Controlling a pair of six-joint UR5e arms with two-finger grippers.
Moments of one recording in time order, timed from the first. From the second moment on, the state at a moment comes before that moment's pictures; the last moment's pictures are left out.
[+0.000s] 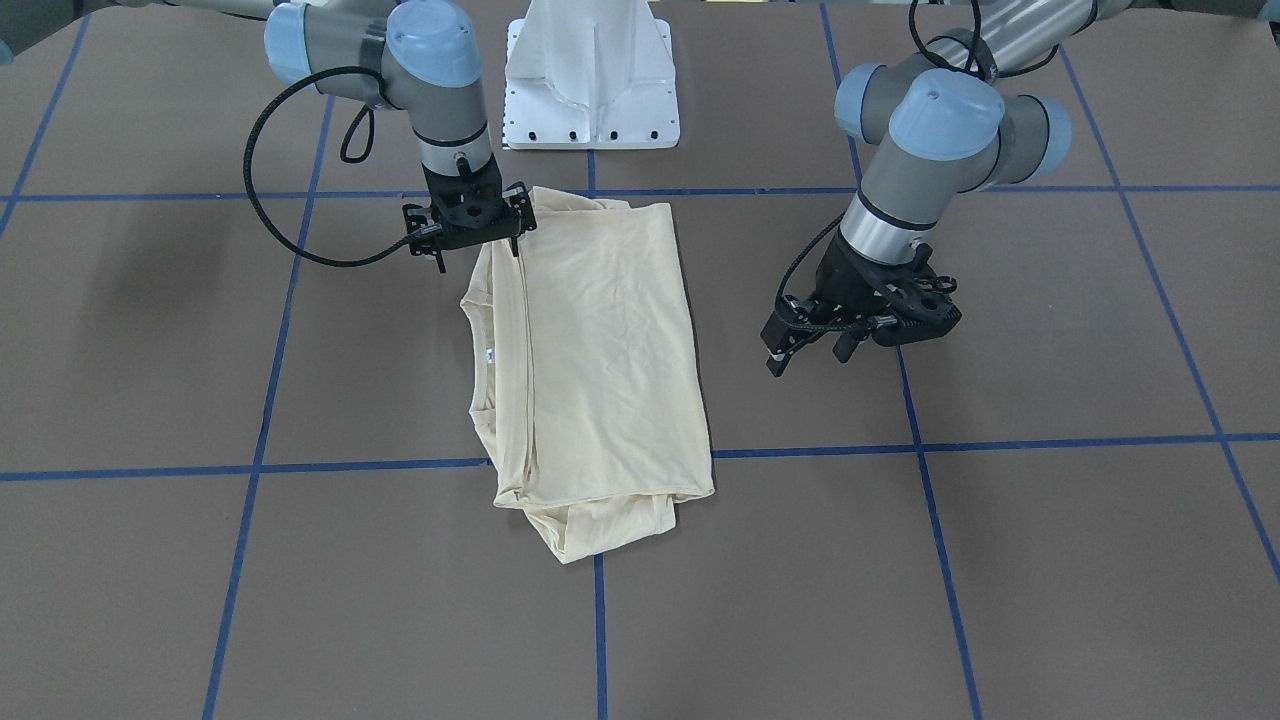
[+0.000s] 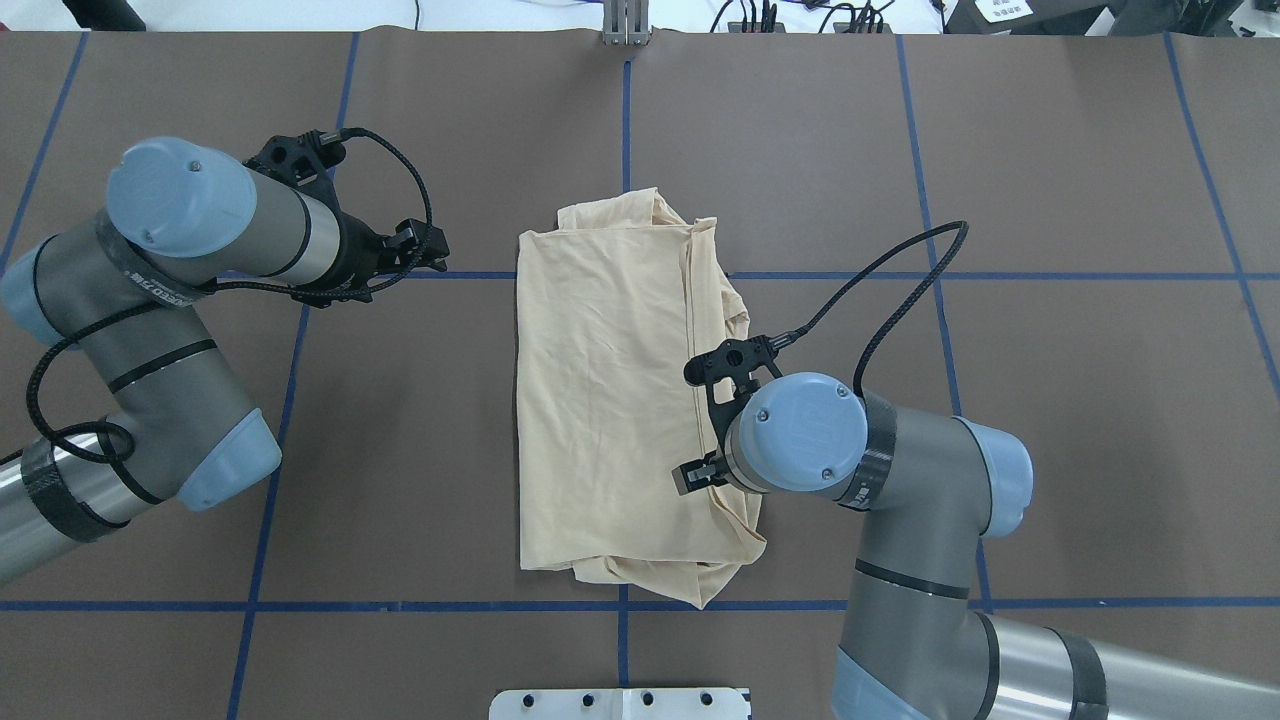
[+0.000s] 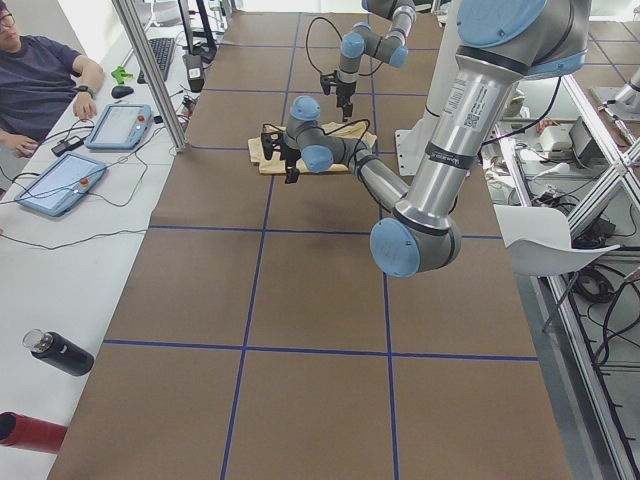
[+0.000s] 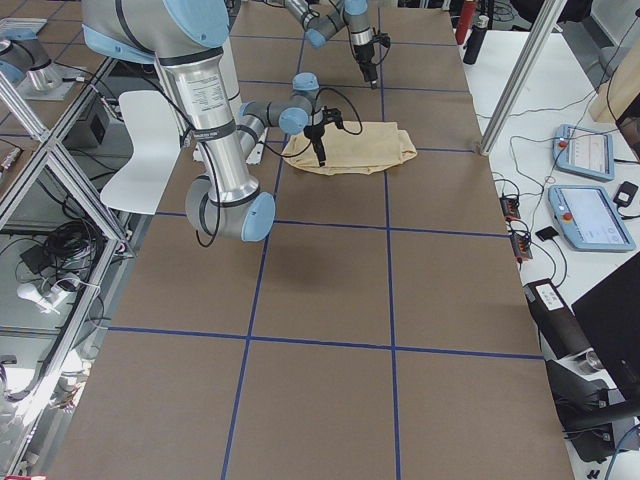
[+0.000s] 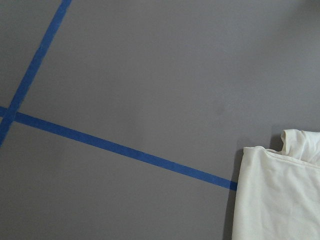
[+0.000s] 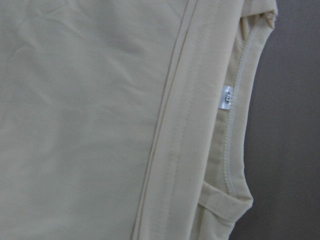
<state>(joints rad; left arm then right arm) -0.72 -1.99 -1.72 -1.99 -1.87 -1.46 0.34 -1.09 1.84 -1.54 1.66 1.01</state>
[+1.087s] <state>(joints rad) -0.72 -1.99 -1.73 -1.99 -1.87 -1.48 0.28 -1.09 1.83 -1.53 1.62 1.00</state>
